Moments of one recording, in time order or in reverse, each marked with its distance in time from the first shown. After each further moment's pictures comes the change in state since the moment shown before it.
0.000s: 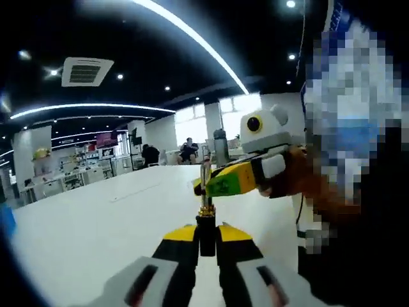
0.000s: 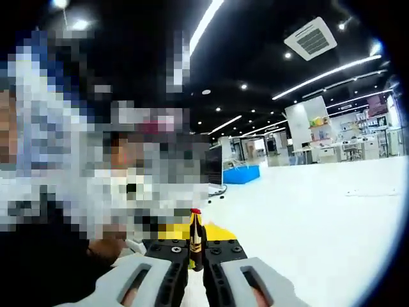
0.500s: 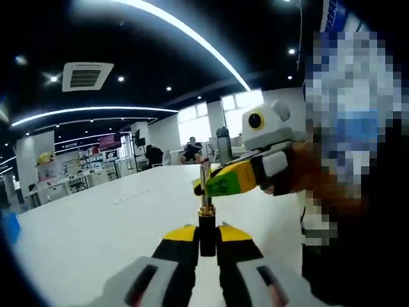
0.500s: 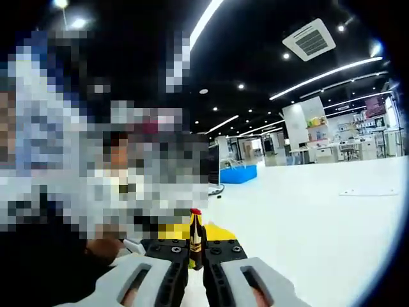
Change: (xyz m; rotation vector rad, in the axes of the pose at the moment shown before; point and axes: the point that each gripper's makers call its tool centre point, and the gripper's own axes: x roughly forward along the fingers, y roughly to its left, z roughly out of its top) left arm 0.001 0.003 0.002 0.024 0.002 0.005; right arm -0.004 -0.006 0.003 -0.001 0.004 -0.009
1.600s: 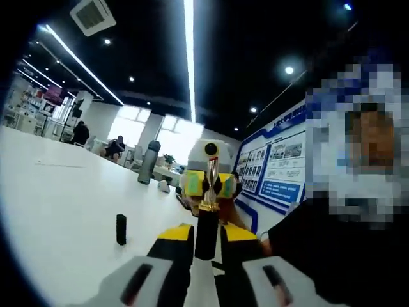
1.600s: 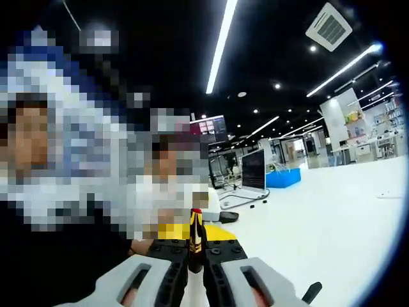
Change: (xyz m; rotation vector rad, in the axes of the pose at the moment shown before) left arm -0.020 -0.057 0.019 -0.451 -0.181 -0.605; right arm -0.024 0.046 0.013 0.031 -0.033 0.330
